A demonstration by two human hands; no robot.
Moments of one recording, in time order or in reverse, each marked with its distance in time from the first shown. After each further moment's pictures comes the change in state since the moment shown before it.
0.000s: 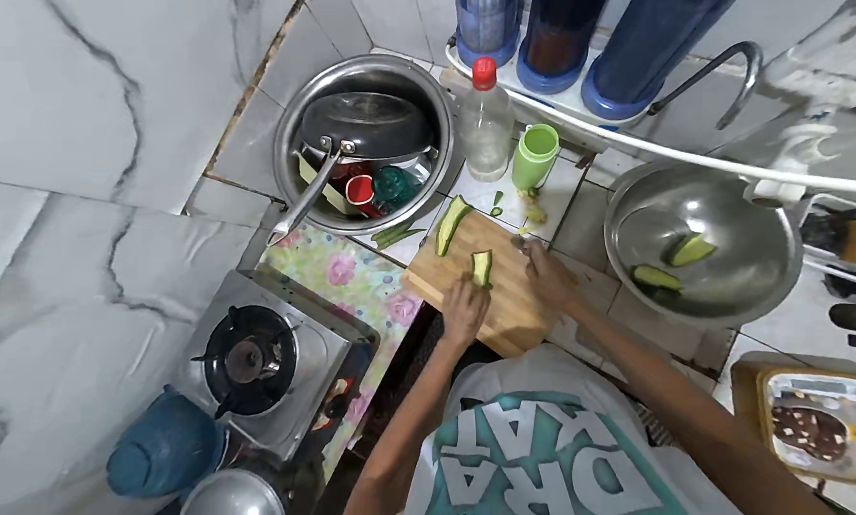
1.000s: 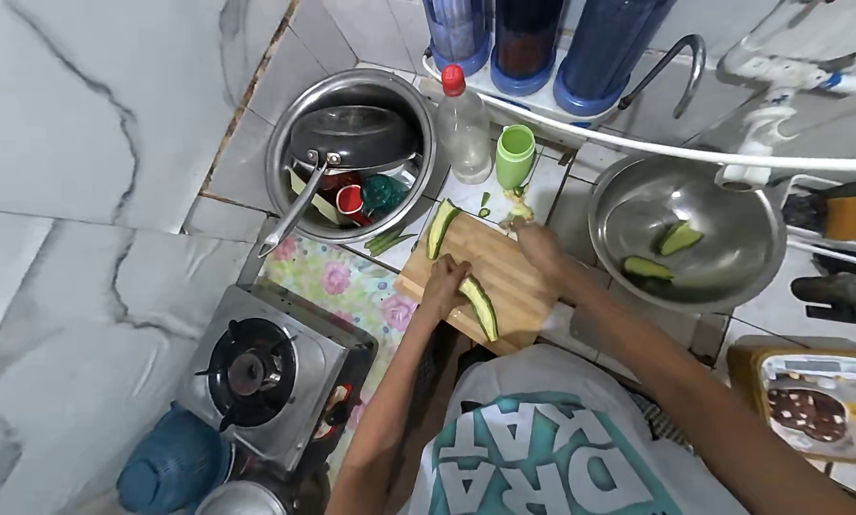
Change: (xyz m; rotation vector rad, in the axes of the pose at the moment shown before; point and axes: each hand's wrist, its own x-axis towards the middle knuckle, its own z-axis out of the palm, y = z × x) left_hand 0.069 -0.033 -0.031 -0.067 -0.795 -0.297; right_hand 0.034 -0.017 -0.030 -0.292 0.017 0.061
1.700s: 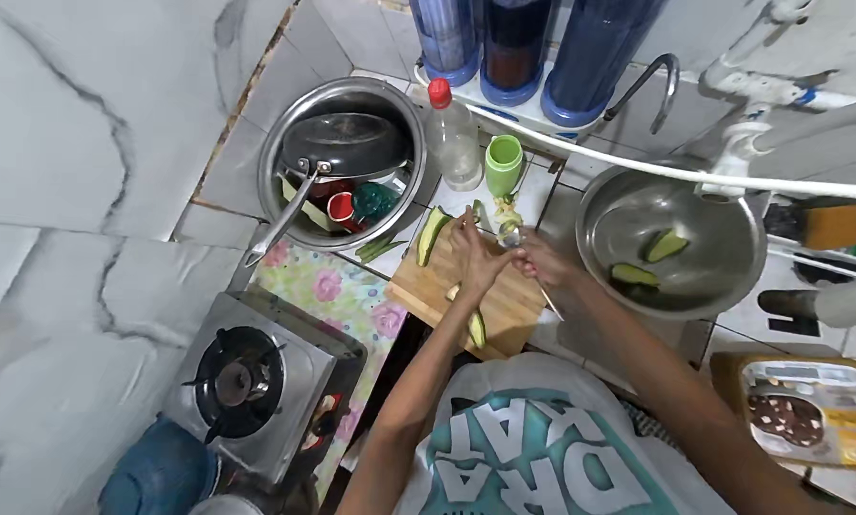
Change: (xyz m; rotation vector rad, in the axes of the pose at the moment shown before) left_hand 0.051 0.112 -0.004 -0.478 0.615 -0.029; right_hand -0.017 0.031 -0.020 1.348 -0.328 0.145
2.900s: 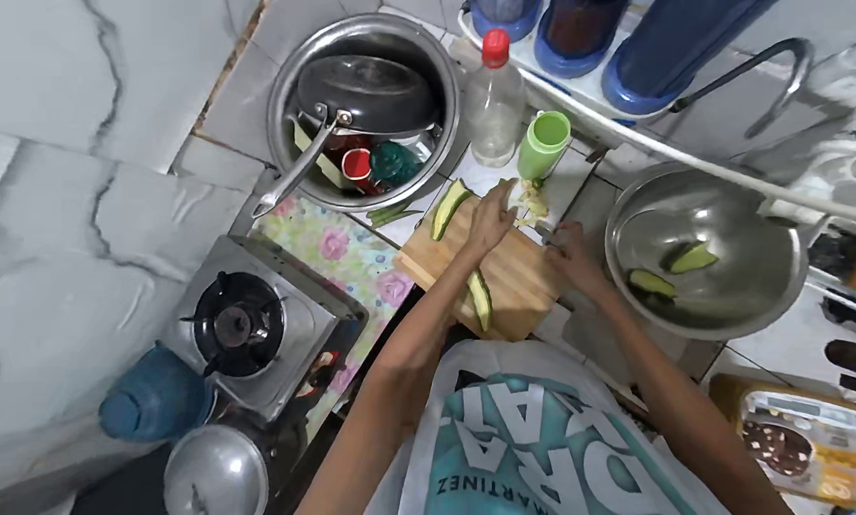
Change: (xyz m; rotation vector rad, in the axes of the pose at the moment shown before) left_hand 0.058 -0.029 -0.009 -0.064 -0.287 0.122; right_hand -0.014 0.017 -0.008 -0.833 0.303 -0.072
